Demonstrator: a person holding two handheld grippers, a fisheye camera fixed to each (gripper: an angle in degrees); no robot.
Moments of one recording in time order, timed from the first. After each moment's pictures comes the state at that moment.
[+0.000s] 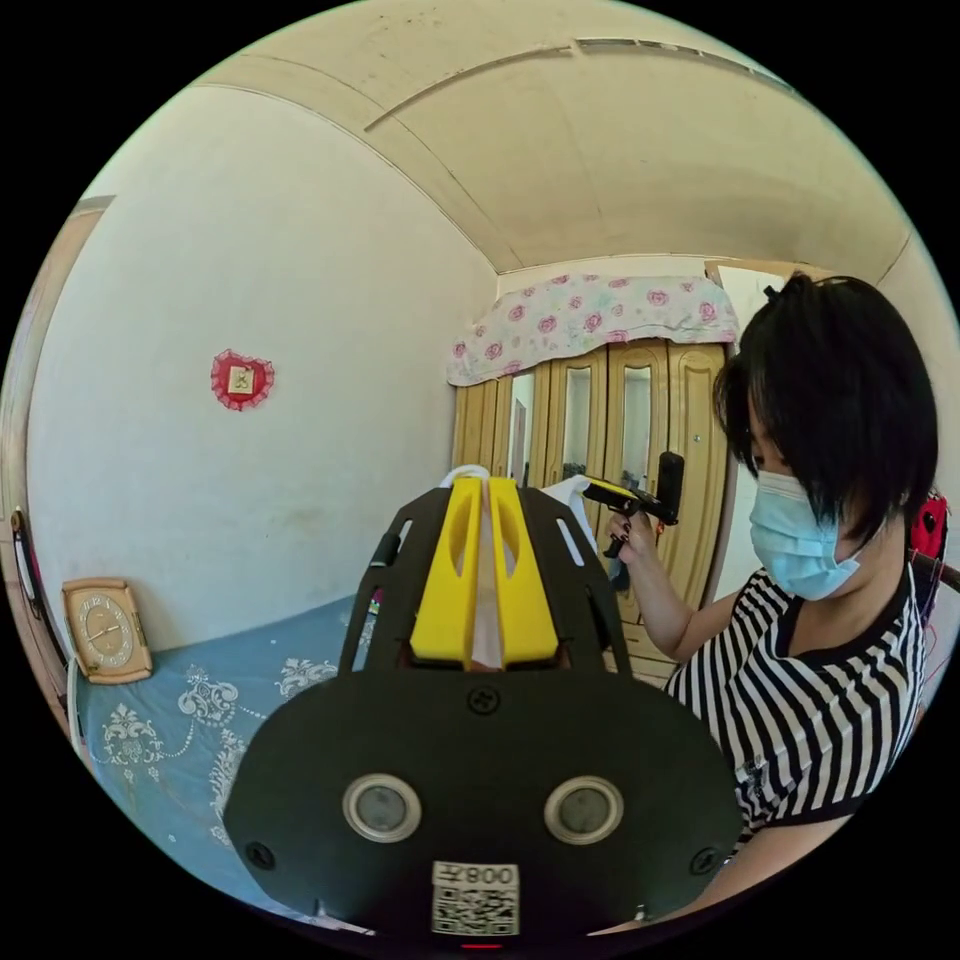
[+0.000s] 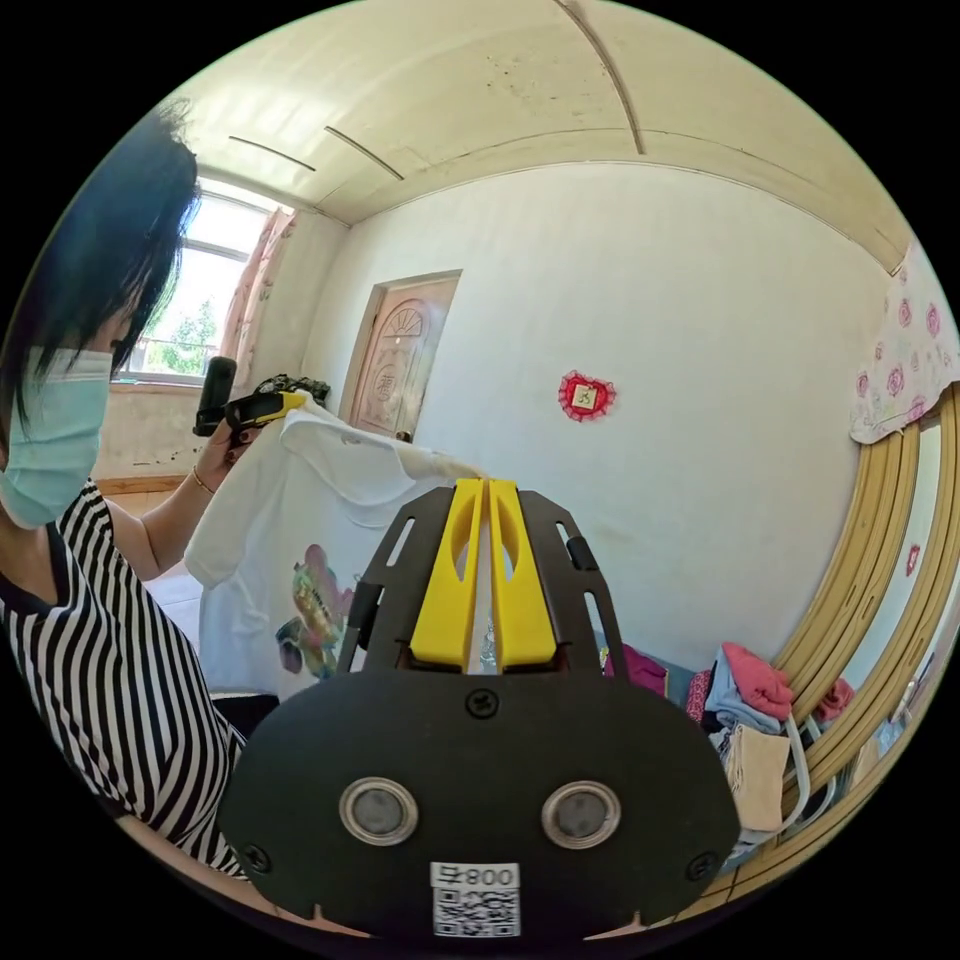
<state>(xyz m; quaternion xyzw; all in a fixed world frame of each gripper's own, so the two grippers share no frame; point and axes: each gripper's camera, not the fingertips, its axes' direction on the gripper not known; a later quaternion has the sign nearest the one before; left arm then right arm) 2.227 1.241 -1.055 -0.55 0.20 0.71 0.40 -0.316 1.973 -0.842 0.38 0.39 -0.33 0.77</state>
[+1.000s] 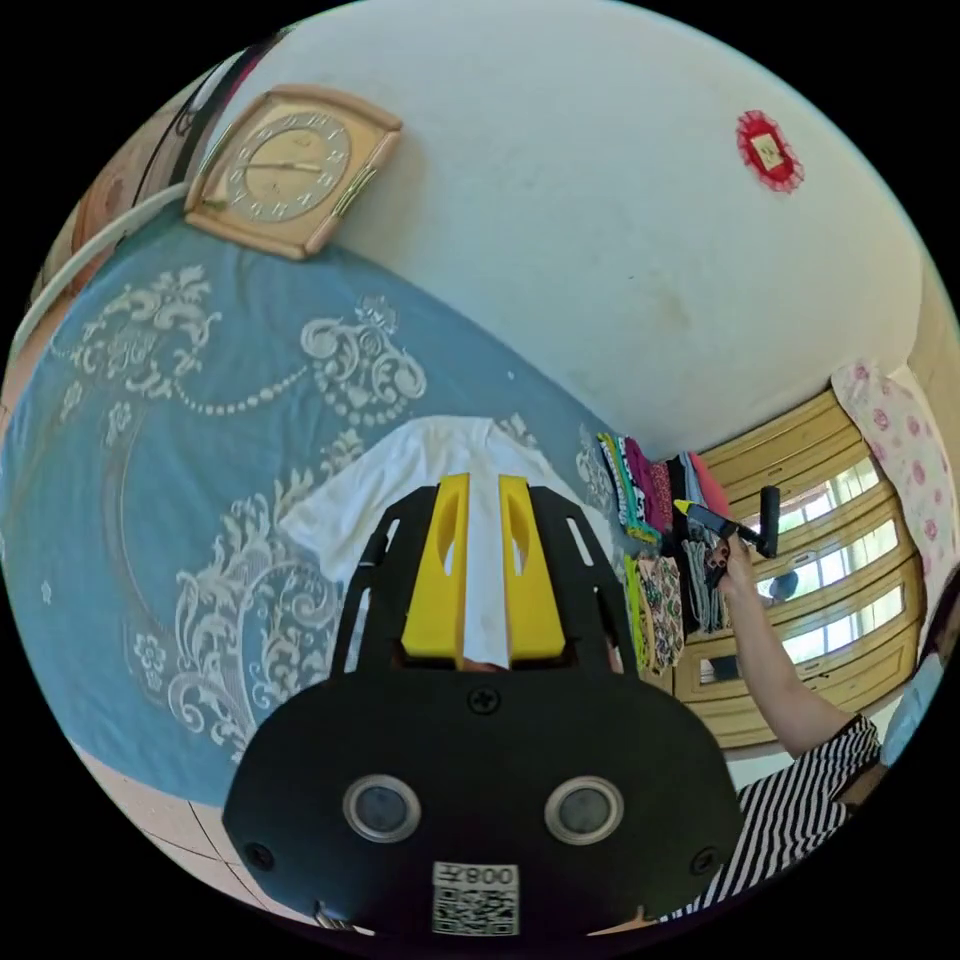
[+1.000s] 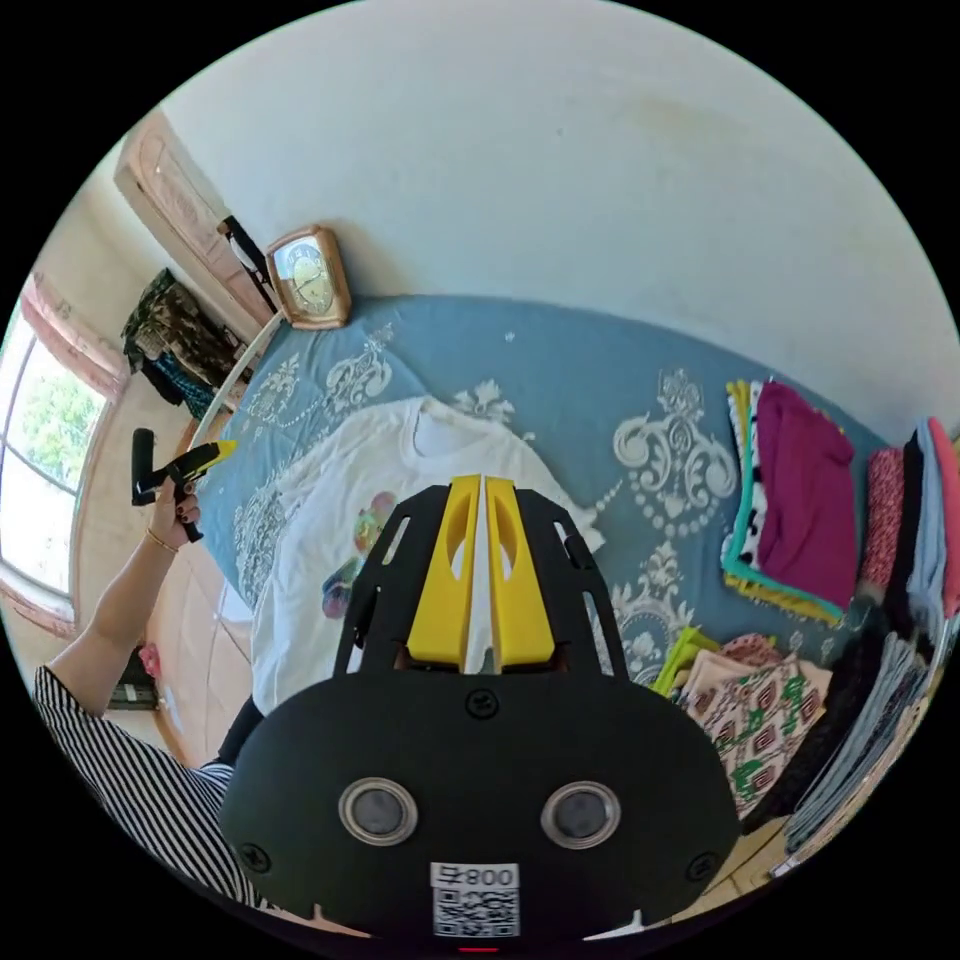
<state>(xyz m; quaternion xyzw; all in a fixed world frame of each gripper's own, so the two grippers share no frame) 2.011 0.905 -0.584 -0.51 -0.34 0.56 0.56 0.324 1.468 -0.819 0.03 0.31 0.03 0.95</state>
